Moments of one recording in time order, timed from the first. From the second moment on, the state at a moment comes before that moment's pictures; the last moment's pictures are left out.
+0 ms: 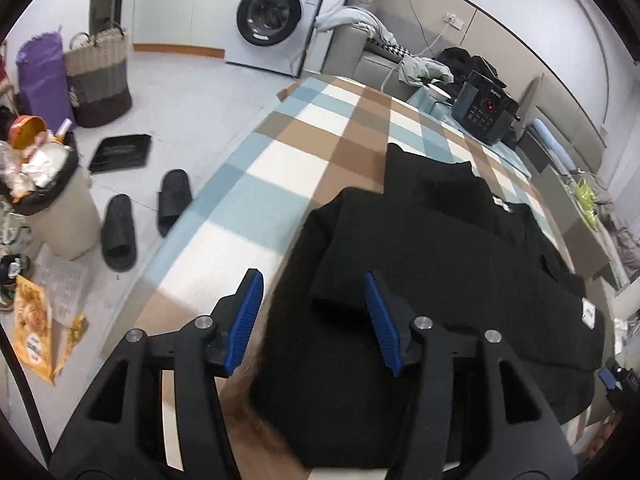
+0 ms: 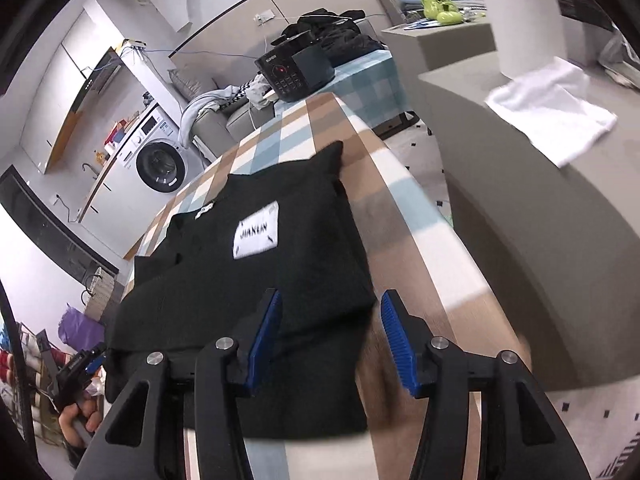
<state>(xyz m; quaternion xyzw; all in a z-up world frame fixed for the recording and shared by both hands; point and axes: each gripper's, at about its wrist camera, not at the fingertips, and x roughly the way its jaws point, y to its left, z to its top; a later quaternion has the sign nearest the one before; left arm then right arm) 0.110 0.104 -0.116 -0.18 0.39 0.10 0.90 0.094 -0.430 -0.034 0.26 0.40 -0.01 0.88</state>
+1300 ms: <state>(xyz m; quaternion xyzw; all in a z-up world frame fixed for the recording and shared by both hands) 0.044 0.087 -0.133 -0.17 0.43 0.09 0.88 0.066 -0.407 -0.055 0.23 0.45 0.04 0.86</state>
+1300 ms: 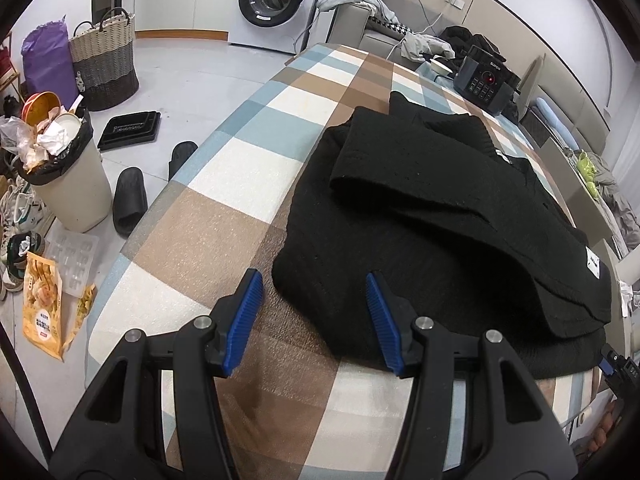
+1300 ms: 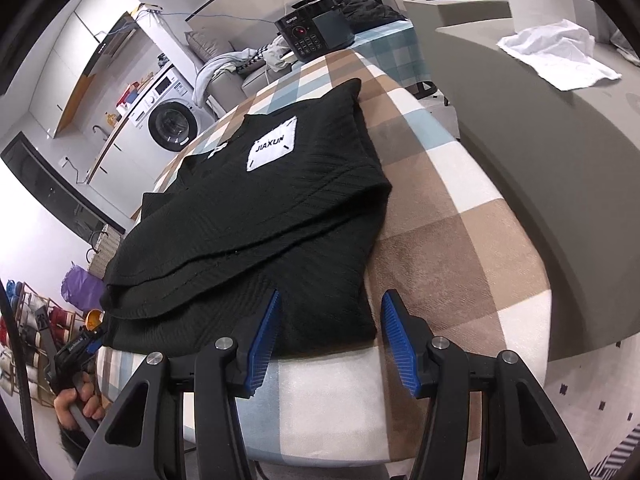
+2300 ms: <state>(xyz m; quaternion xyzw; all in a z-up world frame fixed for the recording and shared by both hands) 0.021 0.063 -0.131 -0.16 0.41 0.07 0.90 0.082 -0.385 -0.054 0.10 0.46 0.00 0.88</state>
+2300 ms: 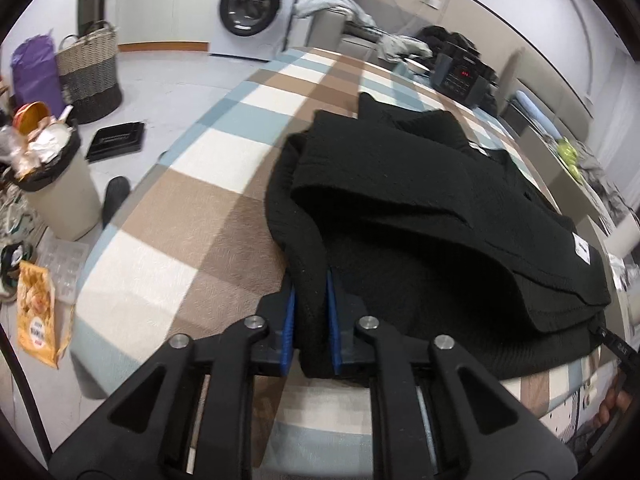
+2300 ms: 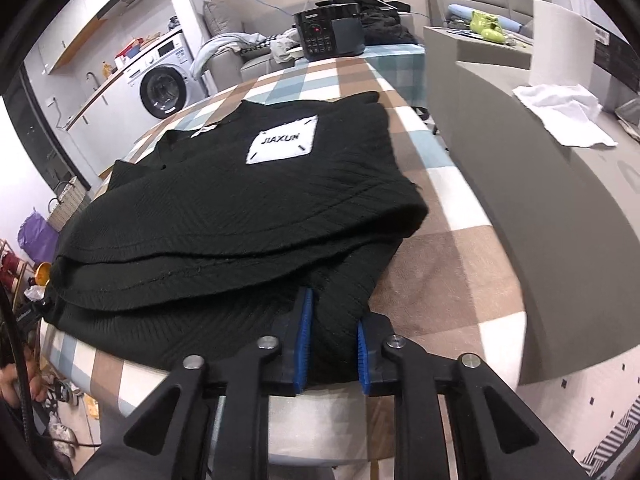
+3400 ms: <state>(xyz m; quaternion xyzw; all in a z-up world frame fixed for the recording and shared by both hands) 0.079 0.087 -0.136 -0.29 0.42 0.03 0.86 0.093 -0.407 -0.057 0.32 0.42 0.07 0.85</state>
